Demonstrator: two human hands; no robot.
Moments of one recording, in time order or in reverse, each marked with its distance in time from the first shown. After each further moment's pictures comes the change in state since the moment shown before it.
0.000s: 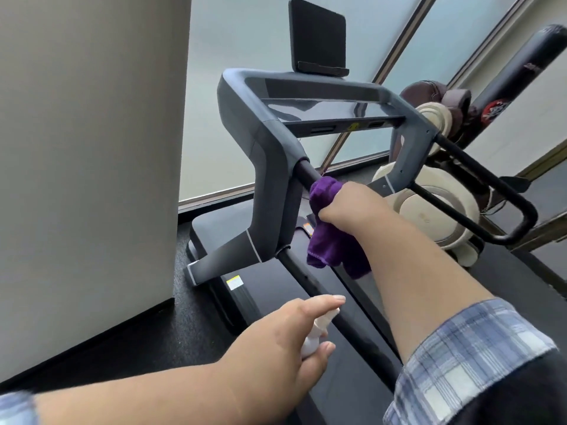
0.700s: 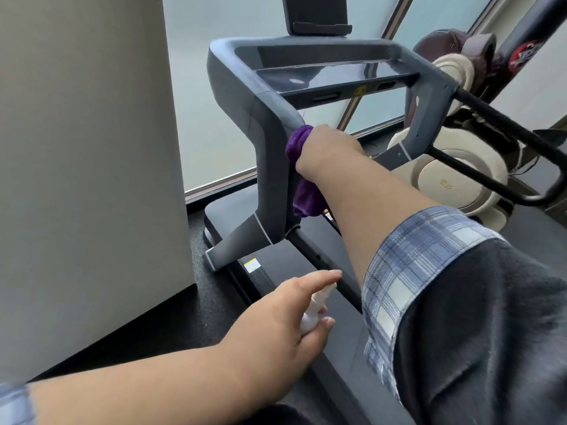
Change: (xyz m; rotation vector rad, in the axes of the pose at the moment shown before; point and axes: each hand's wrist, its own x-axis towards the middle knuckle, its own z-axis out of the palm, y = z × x) left_hand 0.002 -0.009 -0.004 0.021 -0.018 -0.151; right_hand 0.045 -0.056 0.003 -0.058 0.160 0.014
